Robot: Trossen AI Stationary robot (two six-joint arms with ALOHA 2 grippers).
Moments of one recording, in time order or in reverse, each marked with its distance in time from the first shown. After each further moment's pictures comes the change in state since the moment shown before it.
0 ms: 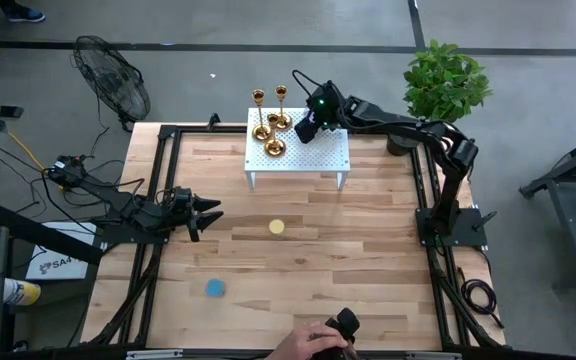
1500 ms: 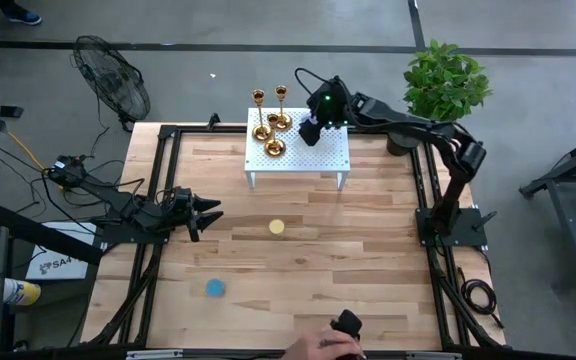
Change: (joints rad) left arm 0.000 0.000 0.000 0.000 0.000 0.000; right arm -0.005 -0.068 0.000 -0.029 -0.114 -0.157
